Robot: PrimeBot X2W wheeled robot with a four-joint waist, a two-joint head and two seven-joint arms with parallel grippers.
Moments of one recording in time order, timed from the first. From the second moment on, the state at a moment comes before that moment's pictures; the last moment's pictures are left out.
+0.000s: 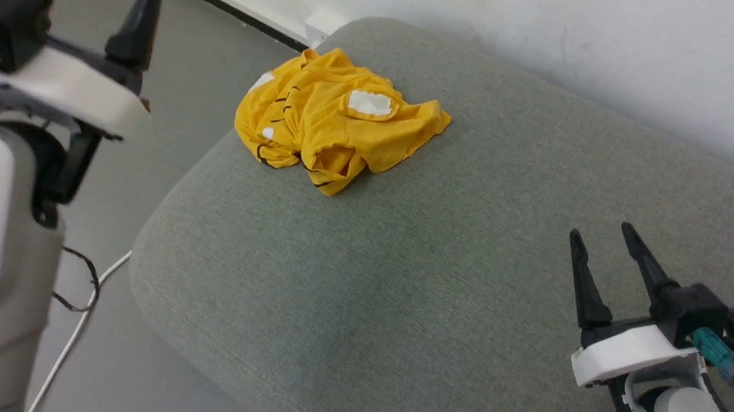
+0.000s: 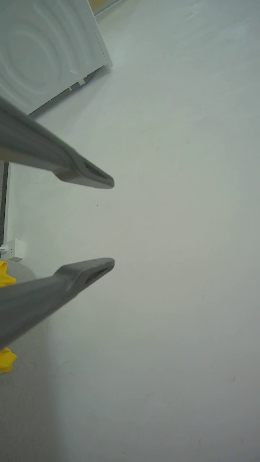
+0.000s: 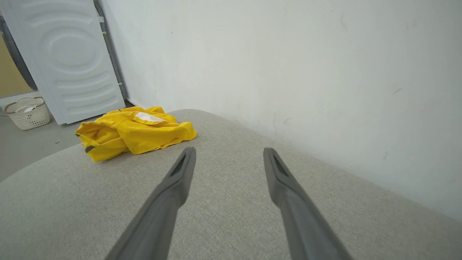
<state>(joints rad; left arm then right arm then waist) -0.69 0.44 -0.15 0.00 -0.26 -0.12 0.05 -0.06 -0.05 -0.01 0.06 0.01 0.13 -0.17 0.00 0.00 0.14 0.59</state>
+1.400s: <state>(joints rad) -0.92 0.59 -0.45 0.68 -0.85 -0.11 0.45 -0.16 -0.07 -0.03 -0.21 -0.08 0.13 -0.02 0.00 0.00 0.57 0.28</state>
